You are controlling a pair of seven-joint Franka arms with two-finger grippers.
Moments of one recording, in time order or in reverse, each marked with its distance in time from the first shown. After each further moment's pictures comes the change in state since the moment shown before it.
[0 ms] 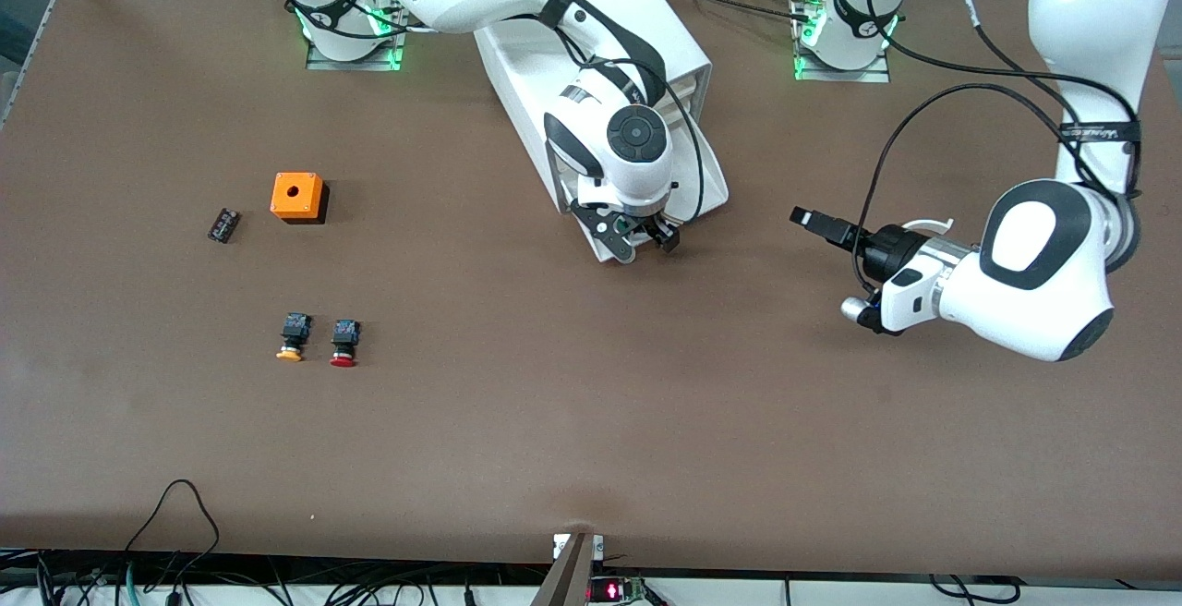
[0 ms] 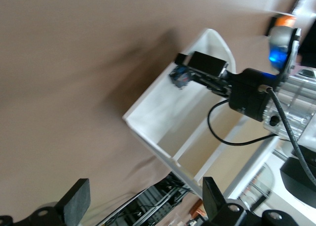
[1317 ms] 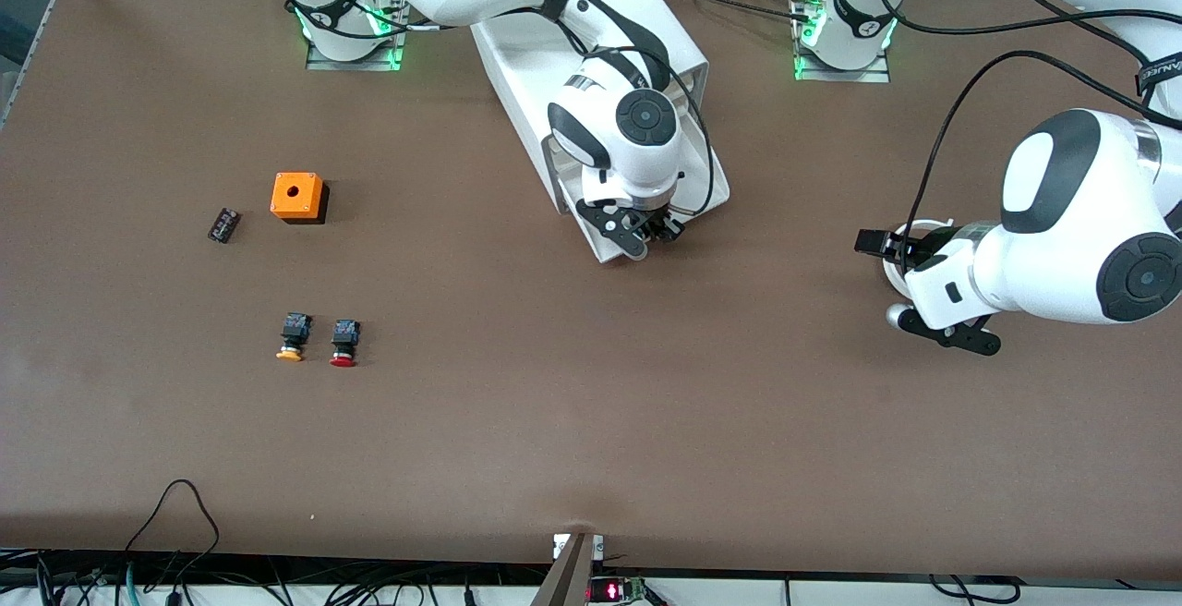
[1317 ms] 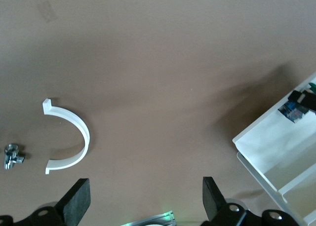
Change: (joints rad) left arm -0.070 -0.049 -0.011 0.157 0.478 0.063 -0.092; right arm 0.014 -0.010 0.001 0.034 -0.089 -0.013 -0.122
